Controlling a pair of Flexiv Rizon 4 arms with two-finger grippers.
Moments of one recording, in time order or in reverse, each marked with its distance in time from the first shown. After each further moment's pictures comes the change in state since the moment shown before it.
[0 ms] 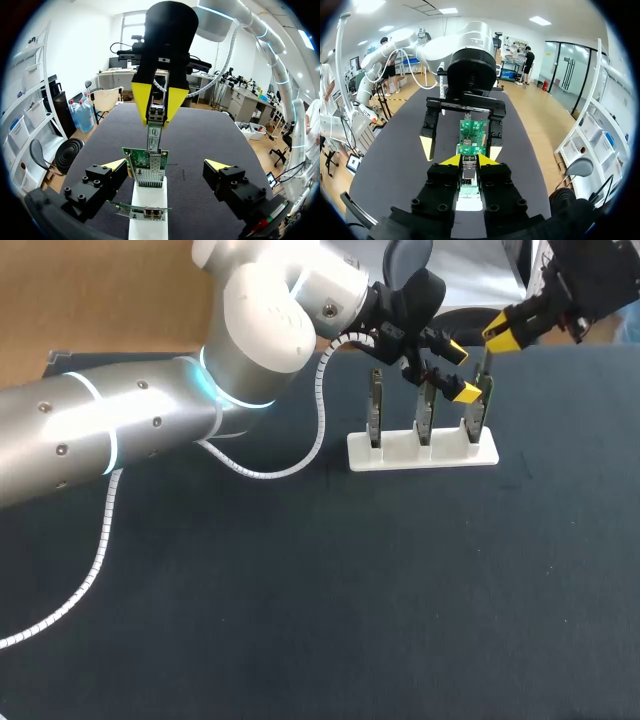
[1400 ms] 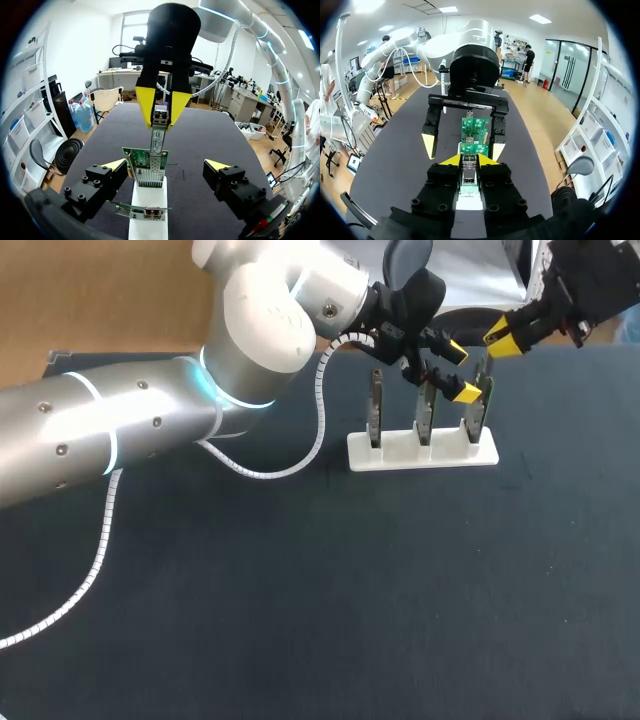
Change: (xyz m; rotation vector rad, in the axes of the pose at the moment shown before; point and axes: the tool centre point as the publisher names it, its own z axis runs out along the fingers) left arm 0.000 0.000 0.000 0.000 0.000 0.000; right arm 0.004 0.003 0.002 -0.002 0.004 0.006
